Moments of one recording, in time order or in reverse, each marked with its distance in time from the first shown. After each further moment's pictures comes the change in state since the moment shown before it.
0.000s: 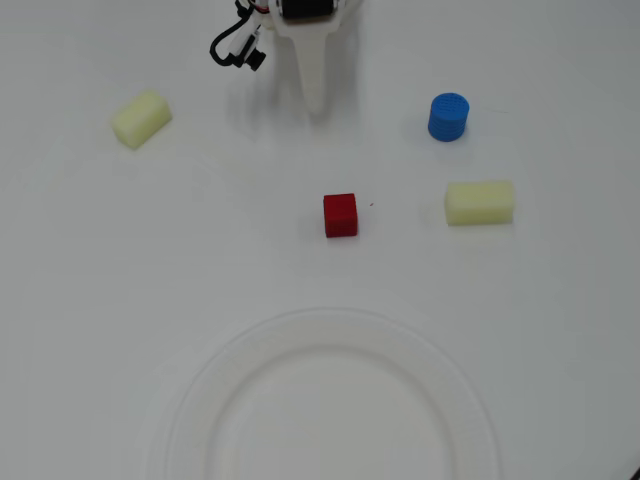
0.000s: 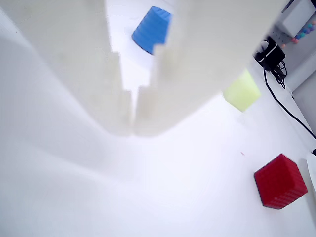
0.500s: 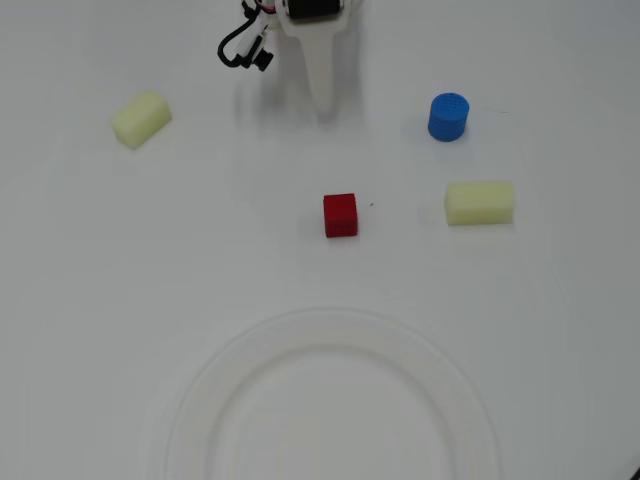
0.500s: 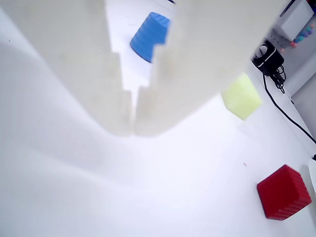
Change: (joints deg) arm -2.5 0.0 0.0 -0.1 2.6
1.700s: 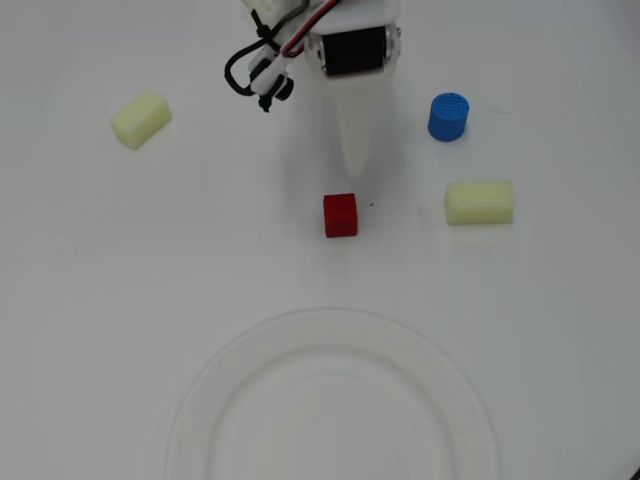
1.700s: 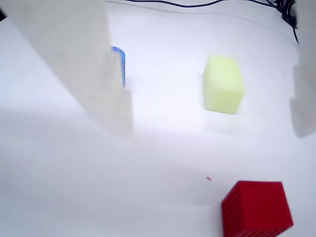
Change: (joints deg) arm -3.7 -86.3 -71.8 4.0 -1.8
